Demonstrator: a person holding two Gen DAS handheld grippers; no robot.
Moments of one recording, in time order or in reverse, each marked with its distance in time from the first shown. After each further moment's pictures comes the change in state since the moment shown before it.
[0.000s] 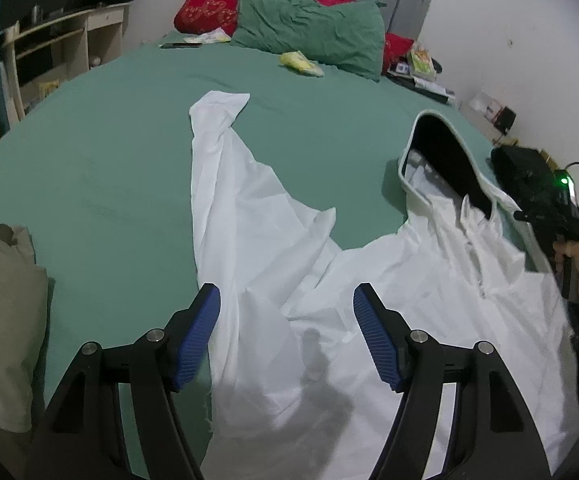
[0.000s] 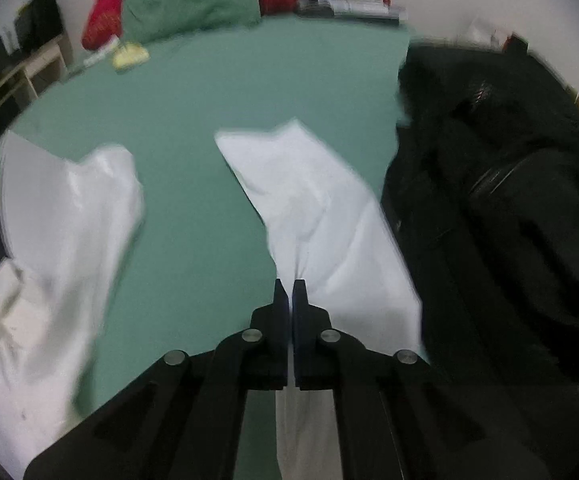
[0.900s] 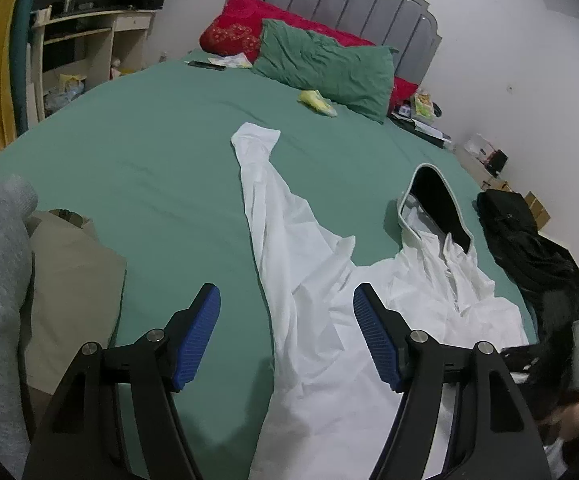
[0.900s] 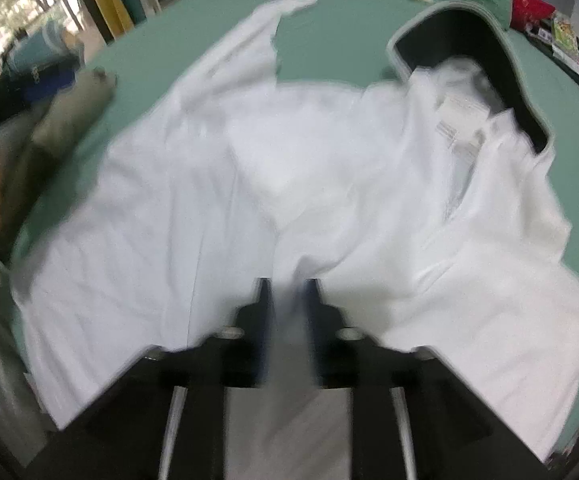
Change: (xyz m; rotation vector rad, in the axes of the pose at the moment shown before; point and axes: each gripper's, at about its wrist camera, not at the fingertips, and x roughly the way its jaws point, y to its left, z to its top) left arm -0.069 0.054 -0.006 -0.094 -0.088 -0.058; right arm -0.074 0.299 -0.179 -0.467 0.217 0.343
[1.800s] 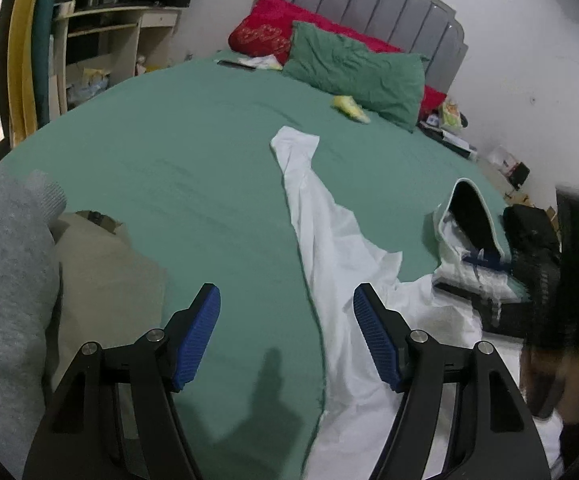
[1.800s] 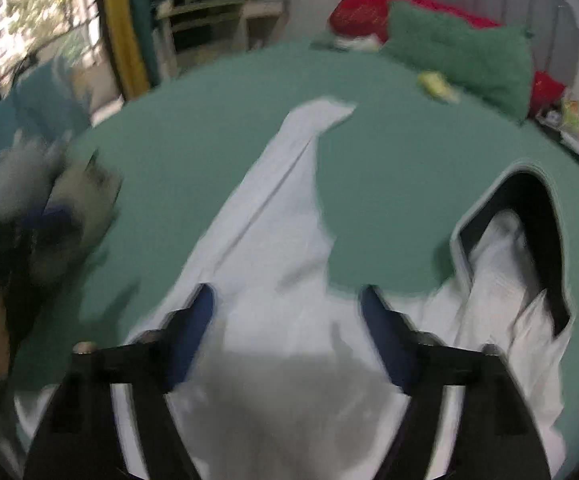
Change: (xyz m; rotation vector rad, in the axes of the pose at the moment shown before) left arm 0.013 0.038 0.009 -0.051 -0.013 0.077; right arm -0.014 0.052 0.141 -0.042 -0.293 -0.040
